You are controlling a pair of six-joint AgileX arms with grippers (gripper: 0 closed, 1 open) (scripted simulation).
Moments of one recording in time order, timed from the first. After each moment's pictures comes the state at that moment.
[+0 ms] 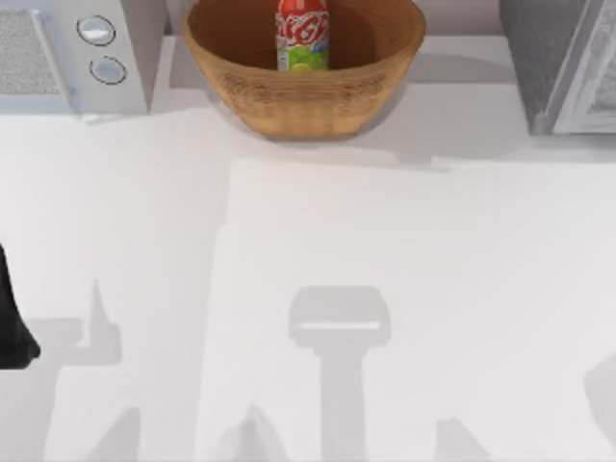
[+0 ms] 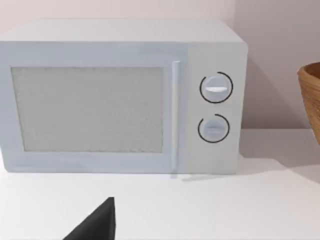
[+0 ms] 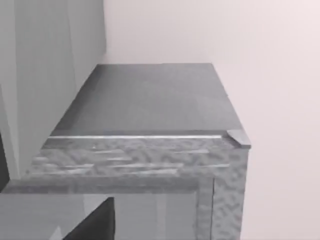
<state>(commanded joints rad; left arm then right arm) 0.00 0.00 0.00 0.00 0.00 0.00 -1.04 1.35 1.71 -0.35 -1.04 0.03</state>
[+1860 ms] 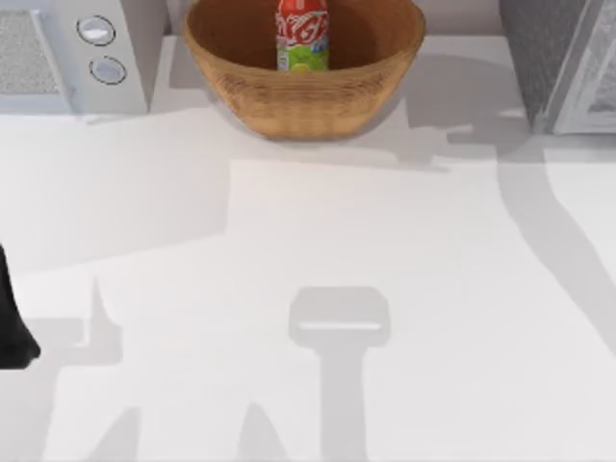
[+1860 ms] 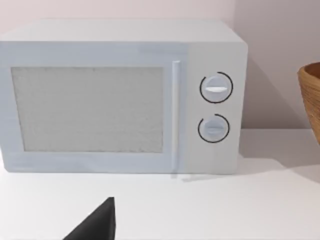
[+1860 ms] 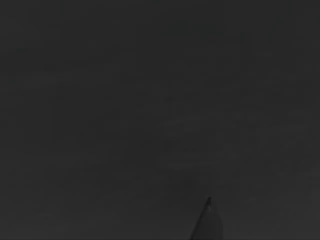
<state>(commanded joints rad) 0.00 0.00 0.00 0.00 0.00 0.00 0.44 1.29 1.72 -0.44 0.45 0.02</state>
